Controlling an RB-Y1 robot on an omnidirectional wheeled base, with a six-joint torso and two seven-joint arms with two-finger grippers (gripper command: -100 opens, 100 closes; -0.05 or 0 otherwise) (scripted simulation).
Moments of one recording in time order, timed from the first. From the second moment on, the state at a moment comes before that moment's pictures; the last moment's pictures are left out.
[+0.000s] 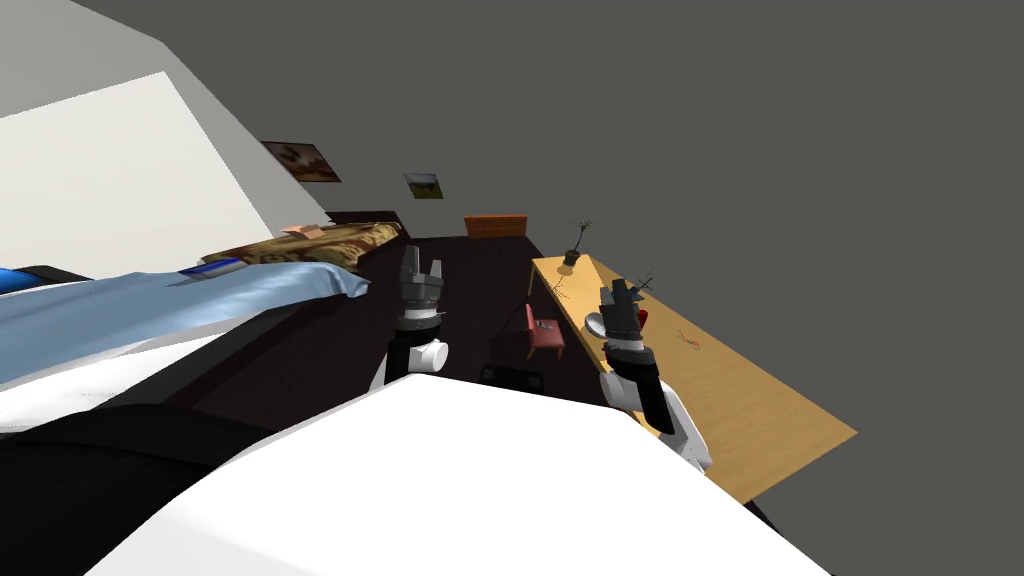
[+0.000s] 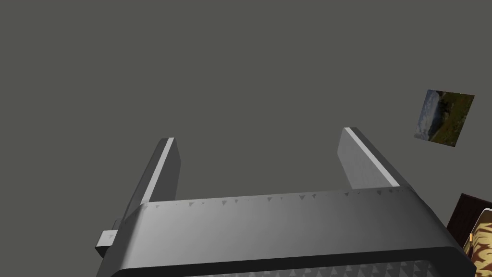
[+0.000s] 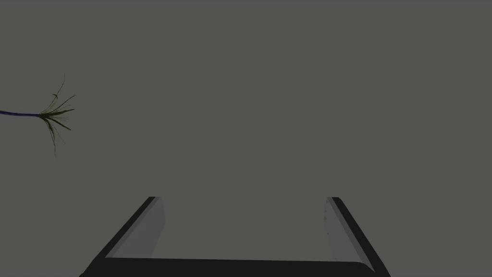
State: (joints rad) left arm 0.49 0.02 -0.03 -2.35 0.00 -0.45 -0.10; right arm 0.47 -0.29 -0.02 -2.20 0.03 -0.47 0.10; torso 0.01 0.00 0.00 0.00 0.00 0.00
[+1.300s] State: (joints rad) left arm 0.49 0.02 -0.03 -2.35 0.00 -0.45 -0.10; right arm 0.46 -0.63 0.10 -1.83 0.18 -0.45 0.20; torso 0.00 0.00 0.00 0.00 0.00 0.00
